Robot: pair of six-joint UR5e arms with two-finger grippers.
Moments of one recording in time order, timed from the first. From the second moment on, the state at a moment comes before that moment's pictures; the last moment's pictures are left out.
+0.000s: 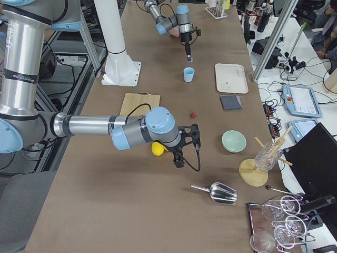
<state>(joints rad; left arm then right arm) -0.56 -2.29 -1.58 -2.13 -1.85 -1.43 1.63 -1.81 1.85 -1.25 2.47 0.12</state>
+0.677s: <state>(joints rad) -0.50 -2.33 -1.51 -2.14 -1.75 -1.42 1.62 -1.81 1.85 -1.25 2.47 0.12</state>
